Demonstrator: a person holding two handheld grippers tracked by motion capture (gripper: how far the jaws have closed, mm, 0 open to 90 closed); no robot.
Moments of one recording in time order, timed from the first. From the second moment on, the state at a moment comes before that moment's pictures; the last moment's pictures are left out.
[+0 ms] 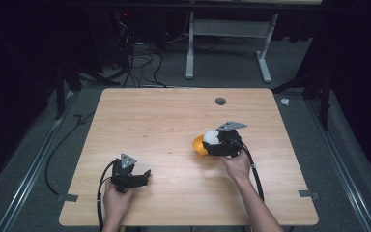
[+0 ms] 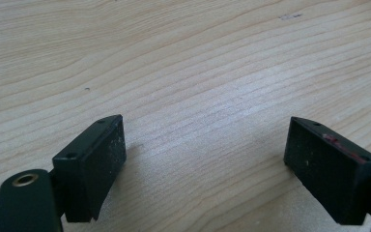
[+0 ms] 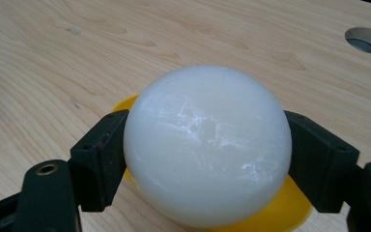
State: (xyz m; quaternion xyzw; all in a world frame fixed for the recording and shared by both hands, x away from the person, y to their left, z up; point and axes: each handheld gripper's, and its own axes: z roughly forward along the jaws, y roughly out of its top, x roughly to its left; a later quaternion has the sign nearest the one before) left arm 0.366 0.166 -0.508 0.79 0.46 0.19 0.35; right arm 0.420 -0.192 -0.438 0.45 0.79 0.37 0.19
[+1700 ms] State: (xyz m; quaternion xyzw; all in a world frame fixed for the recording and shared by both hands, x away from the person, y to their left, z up) left arm 0.366 0.166 -0.508 0.79 0.46 0.19 0.35; right arm 0.428 -0.189 -0.447 0.46 0.78 0.37 0.20
